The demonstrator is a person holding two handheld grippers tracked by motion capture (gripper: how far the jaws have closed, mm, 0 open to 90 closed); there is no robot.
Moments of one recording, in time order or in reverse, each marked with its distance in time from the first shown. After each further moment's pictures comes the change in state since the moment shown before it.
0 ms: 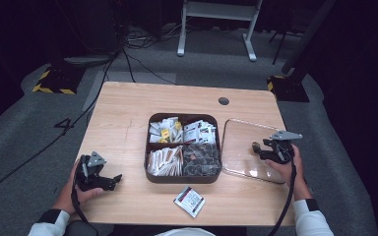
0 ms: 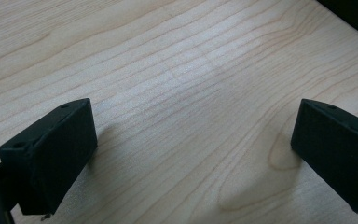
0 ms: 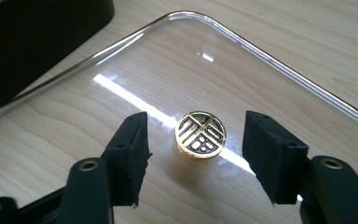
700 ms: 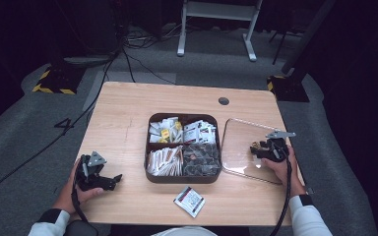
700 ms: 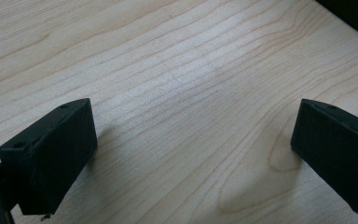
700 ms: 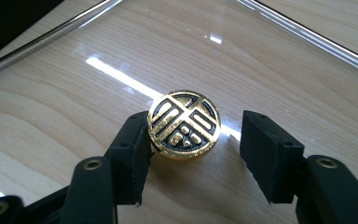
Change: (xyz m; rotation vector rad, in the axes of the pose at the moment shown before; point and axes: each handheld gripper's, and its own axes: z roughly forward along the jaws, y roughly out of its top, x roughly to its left) left arm 0.000 0.000 0.000 0.002 -0.003 0.001; right arm -0.013 -0.012 0.034 0.057 0.021 0.068
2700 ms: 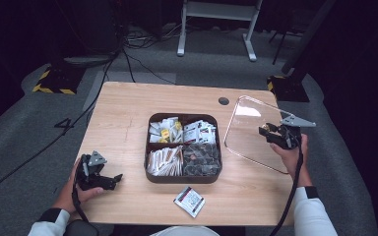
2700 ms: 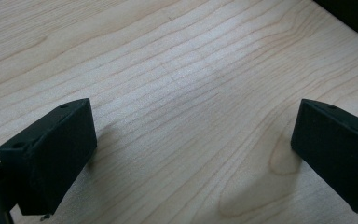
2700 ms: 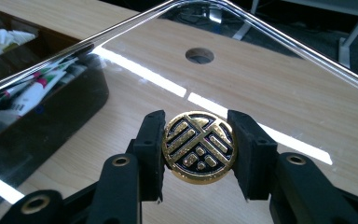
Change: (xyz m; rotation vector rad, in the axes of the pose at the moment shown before) left arm 0.001 0.002 0.001 0.005 -0.006 0.008; right arm 0.002 0.052 -0.061 -0.241 -0.033 -0.012
